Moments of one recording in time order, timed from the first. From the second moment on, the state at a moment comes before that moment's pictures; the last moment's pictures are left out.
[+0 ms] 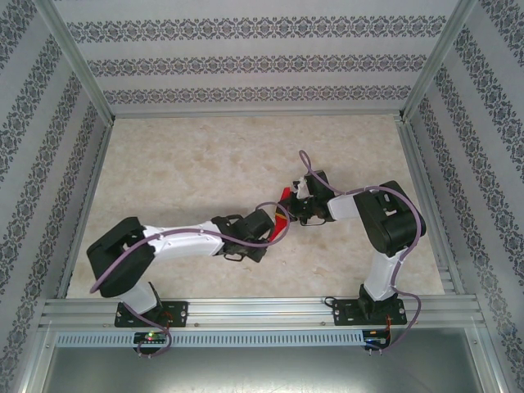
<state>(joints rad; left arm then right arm) -0.96 1.59 0.91 -0.42 -0.06 -0.44 0.37 1.86 0.77 0.19 -0.70 0.86</state>
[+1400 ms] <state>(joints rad) -0.87 1.84 1.01 -0.16 0.12 -0.45 0.35 1.87 0.77 0.20 -0.75 0.83</state>
